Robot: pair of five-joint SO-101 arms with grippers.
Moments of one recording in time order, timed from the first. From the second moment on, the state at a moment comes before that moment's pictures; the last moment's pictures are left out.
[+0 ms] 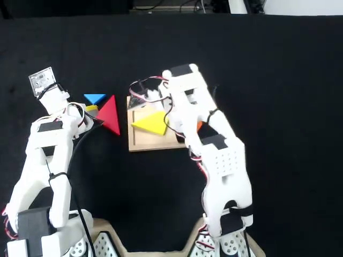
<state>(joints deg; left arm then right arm) -14.9 -15.3 48.9 30.6 13.8 -17.1 40.8 -23.8 95.1 67.6</state>
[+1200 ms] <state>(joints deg) -14.9 -15.3 48.9 30.6 13.8 -25.6 45.6 -36.4 75.0 54.6</state>
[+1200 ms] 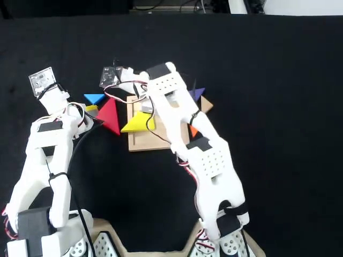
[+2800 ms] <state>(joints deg) -19.7 -15.3 48.9 30.6 17.7 -21.1 52.9 -46.9 82.4 43.6</state>
